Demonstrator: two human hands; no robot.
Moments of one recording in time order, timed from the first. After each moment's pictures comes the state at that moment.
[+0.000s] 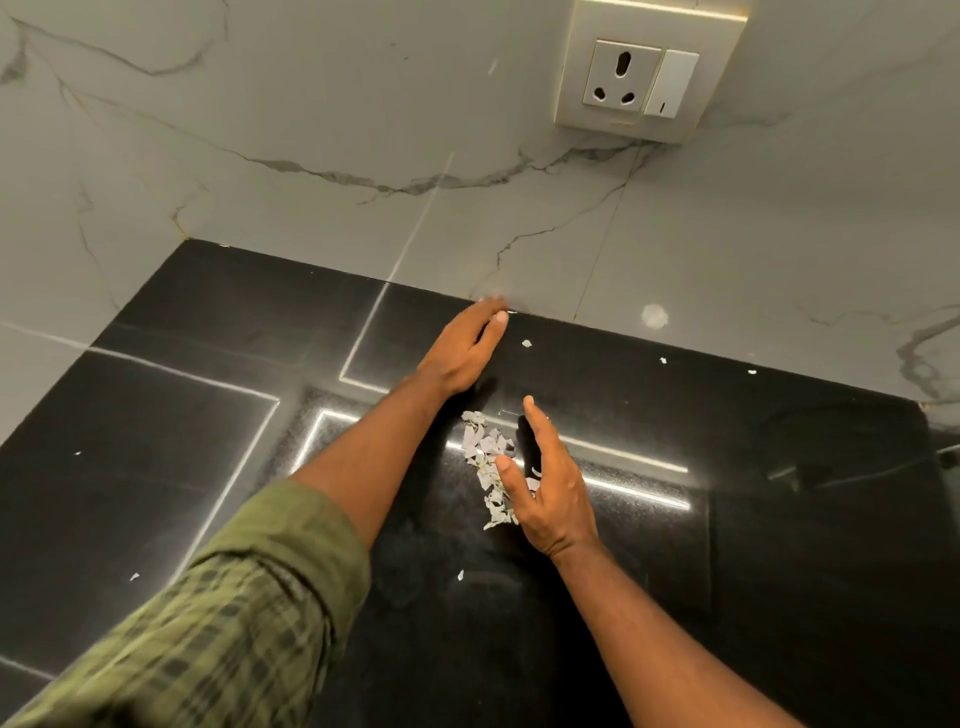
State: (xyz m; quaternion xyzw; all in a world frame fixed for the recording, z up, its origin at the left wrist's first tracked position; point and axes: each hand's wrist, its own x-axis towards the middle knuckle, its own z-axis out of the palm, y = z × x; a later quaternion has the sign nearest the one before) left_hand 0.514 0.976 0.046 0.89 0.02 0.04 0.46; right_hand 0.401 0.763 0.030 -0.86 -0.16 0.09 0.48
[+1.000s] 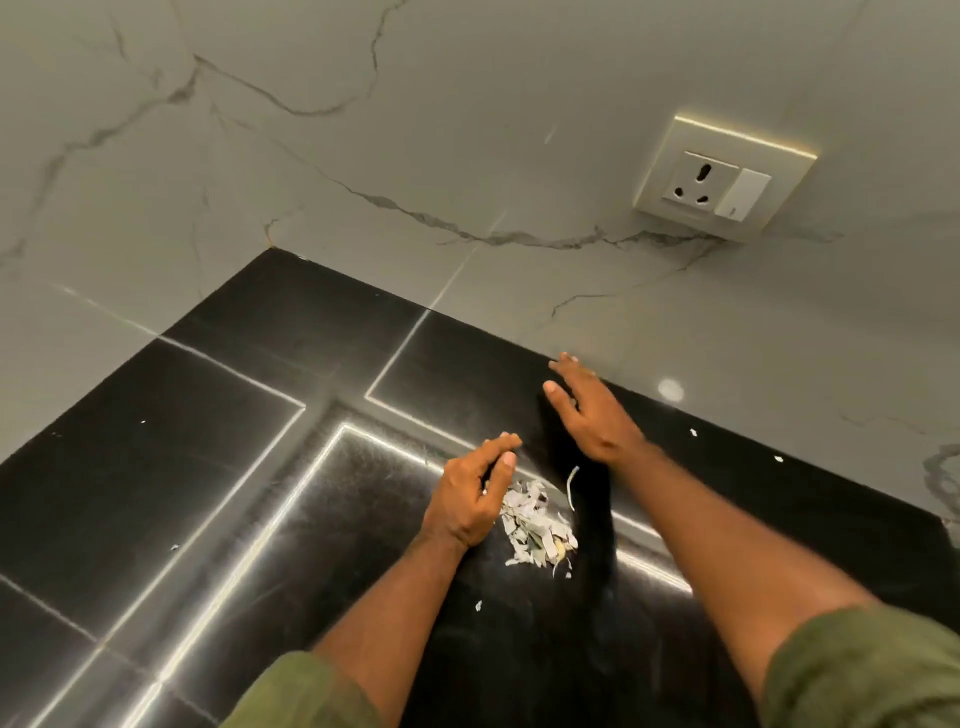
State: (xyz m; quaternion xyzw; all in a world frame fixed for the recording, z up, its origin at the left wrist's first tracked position) left_hand 0.370 0.932 0.017 0.79 0.10 0.18 0.58; right_hand 0.561 0.788 0.062 -0.90 -0.32 0.13 0.28
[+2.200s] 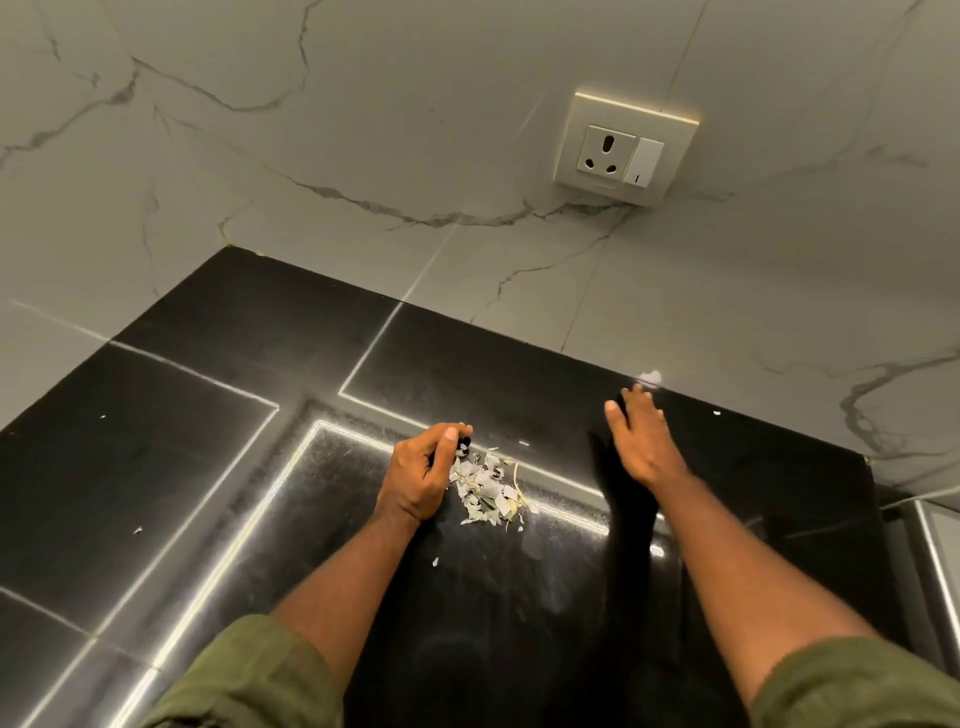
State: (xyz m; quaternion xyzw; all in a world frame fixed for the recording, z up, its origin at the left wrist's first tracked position) left_hand 0.354 0.928 0.020 0.80 0.13 0.20 0.55; right_hand 0.542 0.649 0.043 -0.95 -0.12 0.12 0.27
